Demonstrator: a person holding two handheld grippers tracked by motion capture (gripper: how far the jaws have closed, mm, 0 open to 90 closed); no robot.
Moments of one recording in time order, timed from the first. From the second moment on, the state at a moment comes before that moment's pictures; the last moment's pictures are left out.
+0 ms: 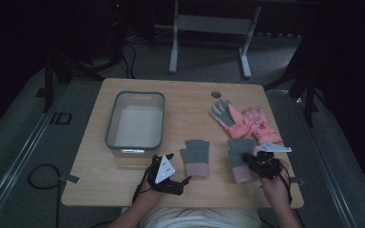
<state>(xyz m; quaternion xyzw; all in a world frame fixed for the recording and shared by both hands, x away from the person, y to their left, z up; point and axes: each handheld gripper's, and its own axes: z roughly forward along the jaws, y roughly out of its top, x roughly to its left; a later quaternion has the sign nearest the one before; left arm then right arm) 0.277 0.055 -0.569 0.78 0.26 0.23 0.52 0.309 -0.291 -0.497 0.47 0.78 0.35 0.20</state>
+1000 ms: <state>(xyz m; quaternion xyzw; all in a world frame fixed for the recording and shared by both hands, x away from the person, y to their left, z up) 0.277 0.055 -0.569 0.78 0.26 0.23 0.52 0.331 -0.301 -0.537 0.43 0.82 0.32 0.19</state>
